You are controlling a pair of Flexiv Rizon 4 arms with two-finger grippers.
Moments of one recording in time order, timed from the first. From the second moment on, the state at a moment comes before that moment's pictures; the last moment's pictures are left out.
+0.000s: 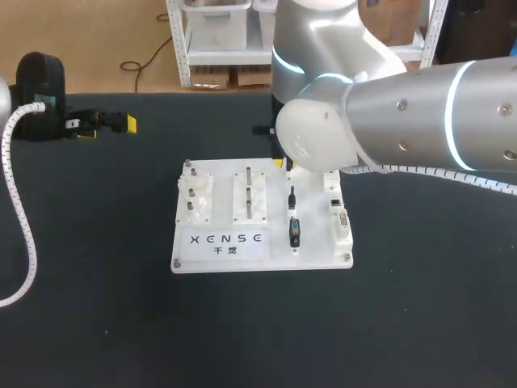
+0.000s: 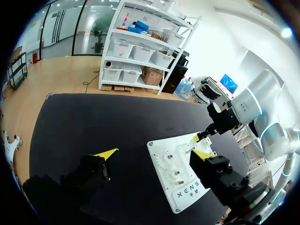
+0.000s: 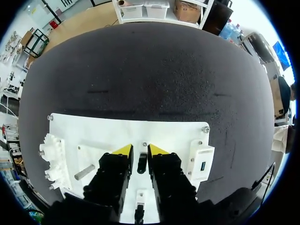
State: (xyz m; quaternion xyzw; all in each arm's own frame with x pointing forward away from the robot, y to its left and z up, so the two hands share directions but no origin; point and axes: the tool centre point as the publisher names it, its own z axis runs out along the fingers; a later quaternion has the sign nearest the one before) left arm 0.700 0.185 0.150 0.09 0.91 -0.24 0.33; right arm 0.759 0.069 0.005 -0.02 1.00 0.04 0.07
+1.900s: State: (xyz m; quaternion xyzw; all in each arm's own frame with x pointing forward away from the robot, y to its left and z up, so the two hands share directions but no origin) left arm 0.700 0.185 0.150 0.09 0.91 -0.24 0.33; right arm 0.751 0.006 0.033 0.01 1.00 0.02 0.09
